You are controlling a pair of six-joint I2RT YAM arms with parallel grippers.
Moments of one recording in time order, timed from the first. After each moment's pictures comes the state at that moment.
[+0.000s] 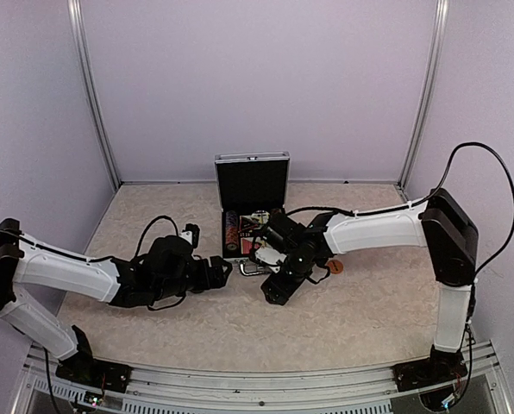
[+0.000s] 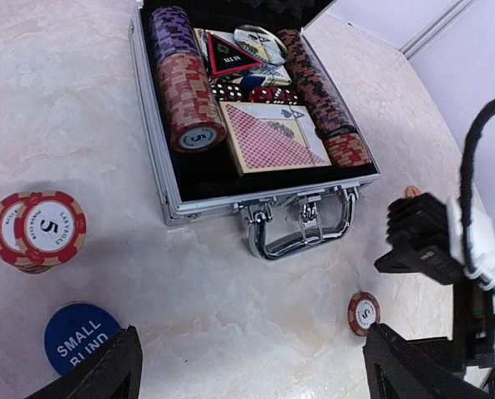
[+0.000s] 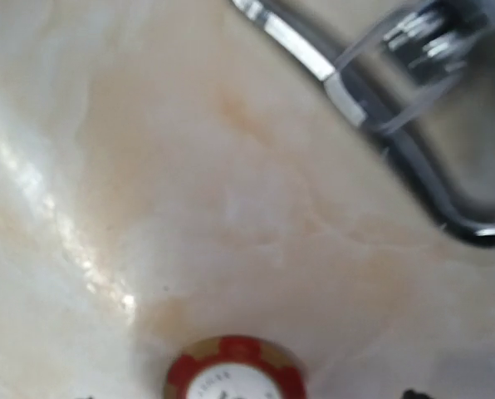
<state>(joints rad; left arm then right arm) -0.94 1.46 0.61 0.26 -0.28 -0.74 0.95 1.96 1.37 -0.60 -0.03 0.02</state>
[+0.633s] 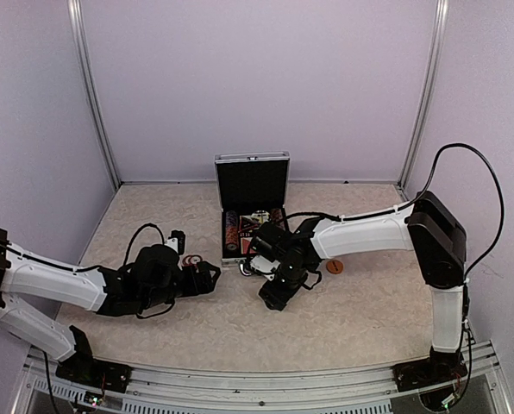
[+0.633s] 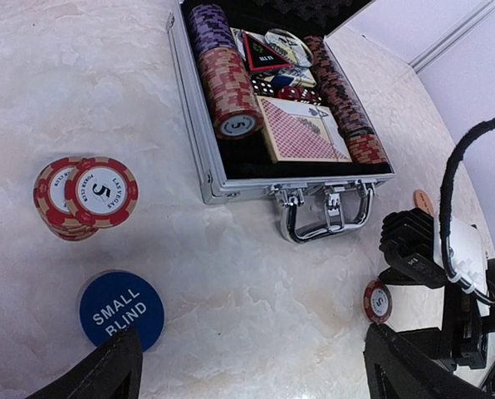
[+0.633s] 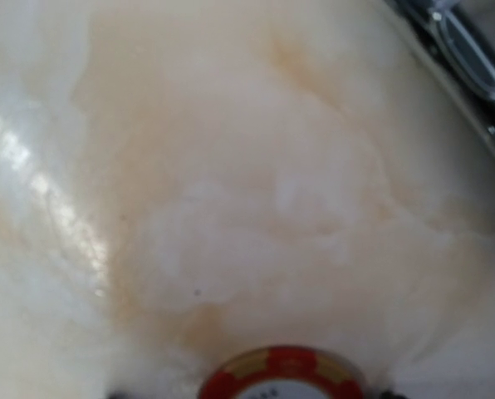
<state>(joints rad) -0.94 1.34 0.48 0.28 -0.32 -0.79 0.99 2.05 1.45 -0.70 0.02 0.06</state>
